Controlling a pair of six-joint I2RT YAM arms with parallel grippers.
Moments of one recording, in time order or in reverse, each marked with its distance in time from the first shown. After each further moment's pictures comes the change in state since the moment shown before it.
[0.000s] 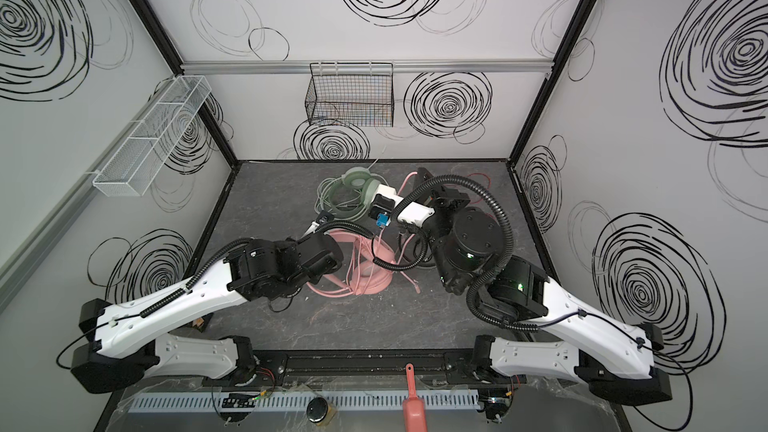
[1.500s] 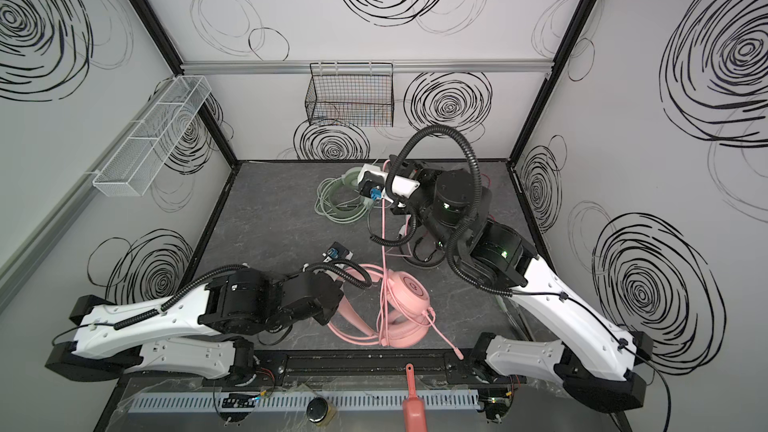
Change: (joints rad) left arm -0.302 -0.111 -0.053 0.178 0.275 -0.075; right arm -0.337 0.128 0.121 -0.137 -0.629 0.343
